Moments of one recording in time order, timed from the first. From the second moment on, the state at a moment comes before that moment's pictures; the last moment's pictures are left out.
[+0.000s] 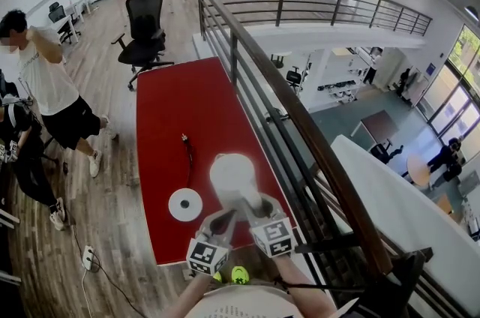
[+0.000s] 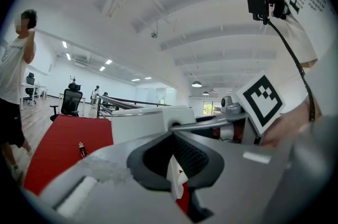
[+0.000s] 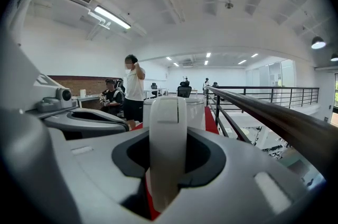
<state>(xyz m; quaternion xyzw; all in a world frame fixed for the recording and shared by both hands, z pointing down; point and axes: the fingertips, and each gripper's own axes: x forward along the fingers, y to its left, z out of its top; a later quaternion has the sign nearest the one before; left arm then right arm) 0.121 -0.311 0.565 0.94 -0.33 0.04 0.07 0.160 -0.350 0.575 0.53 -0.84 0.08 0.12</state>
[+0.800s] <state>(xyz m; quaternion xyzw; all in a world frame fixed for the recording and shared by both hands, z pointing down) 0.087 -0.296 0.558 0.93 -0.37 0.04 0.07 0.108 -0.340 0.570 0.48 -0.87 0.09 0.12</state>
